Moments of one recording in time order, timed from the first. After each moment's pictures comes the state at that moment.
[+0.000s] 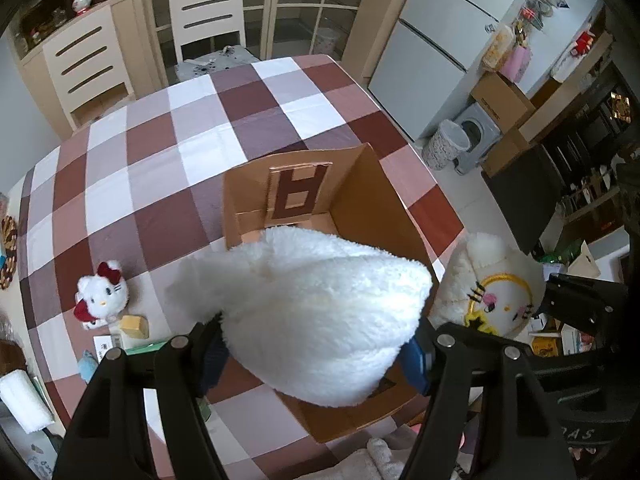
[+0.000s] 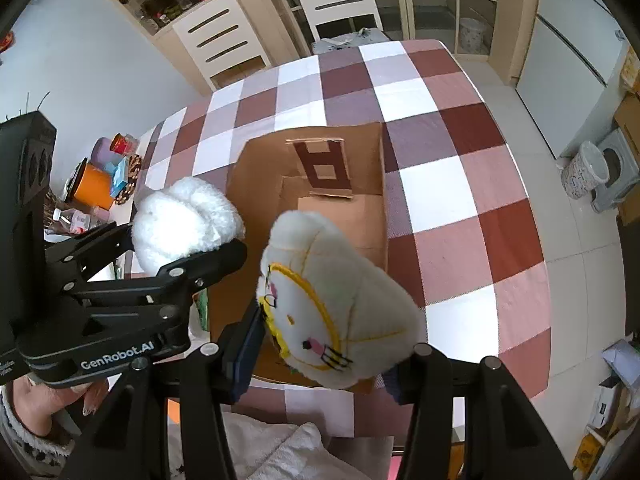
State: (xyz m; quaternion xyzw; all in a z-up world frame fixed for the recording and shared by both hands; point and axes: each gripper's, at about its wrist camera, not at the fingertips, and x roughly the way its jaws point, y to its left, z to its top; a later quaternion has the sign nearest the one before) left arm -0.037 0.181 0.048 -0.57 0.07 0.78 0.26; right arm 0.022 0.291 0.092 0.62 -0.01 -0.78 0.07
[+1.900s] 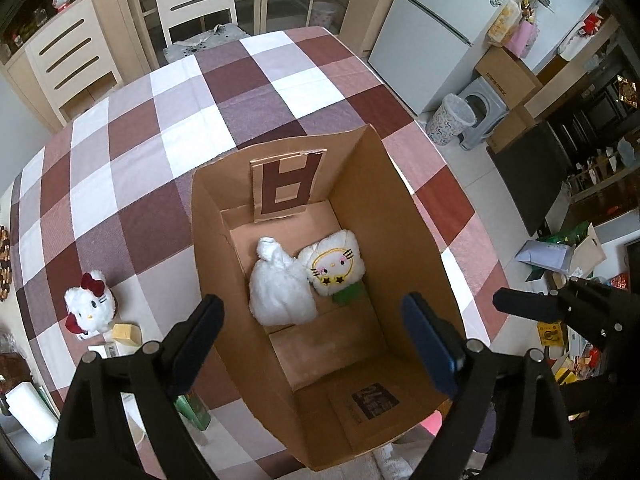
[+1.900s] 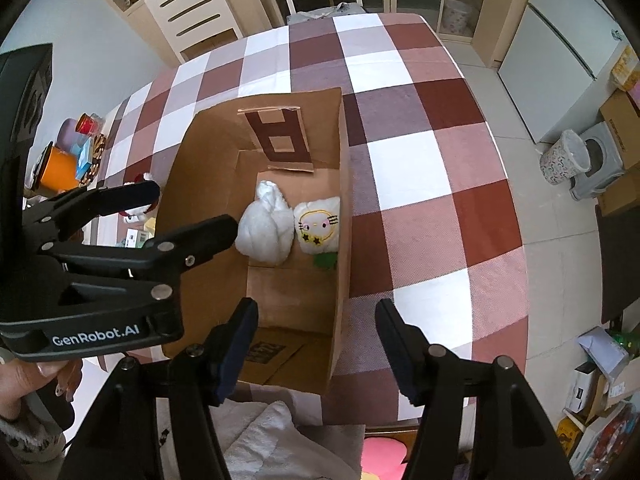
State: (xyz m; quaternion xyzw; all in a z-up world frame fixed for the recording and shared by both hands) left arm -0.055 0.207 0.023 -0.60 0.09 0.75 0.26; right arm 0.012 0.301 0.071 0.66 0.03 -0.75 0.06
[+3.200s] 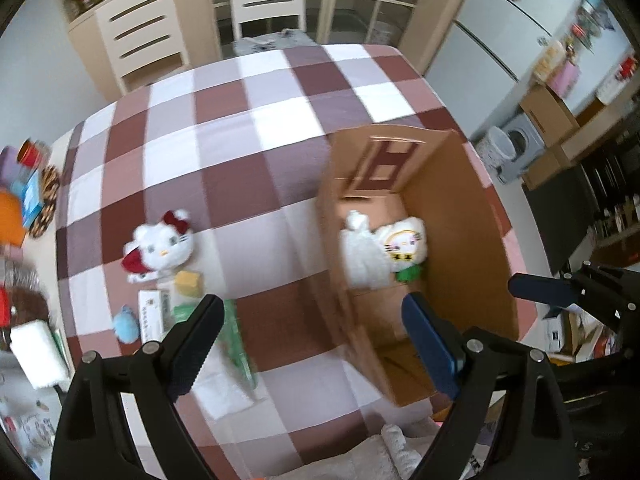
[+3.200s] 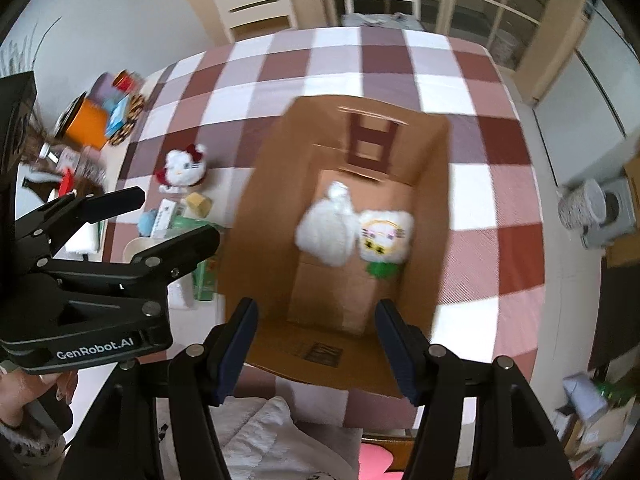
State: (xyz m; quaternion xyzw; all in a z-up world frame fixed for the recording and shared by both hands) left arm -0.032 0.102 0.040 -0.59 0.05 0.79 0.17; right arm 0.022 0.219 0.079 0.64 0.11 -0.74 0.14
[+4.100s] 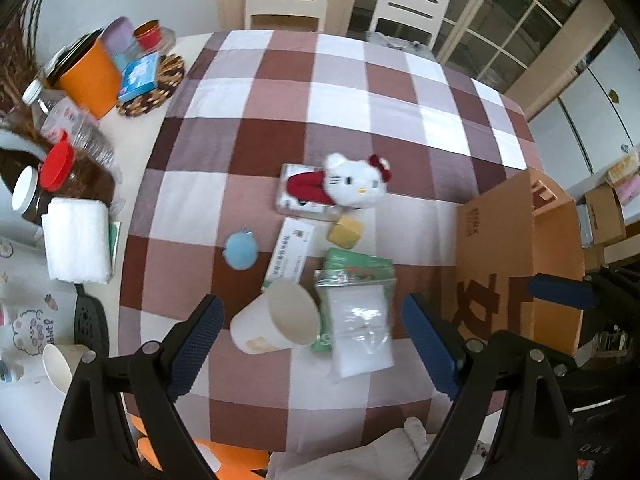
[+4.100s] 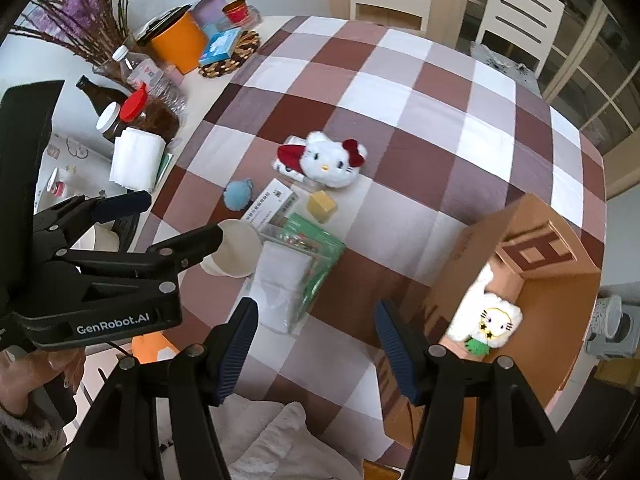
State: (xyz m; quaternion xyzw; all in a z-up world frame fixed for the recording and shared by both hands) left arm -0.012 -0.085 0.020 -0.61 -0.06 0.79 0.02; right arm 0.033 0.057 0.061 0.63 0.21 -0.69 0.27
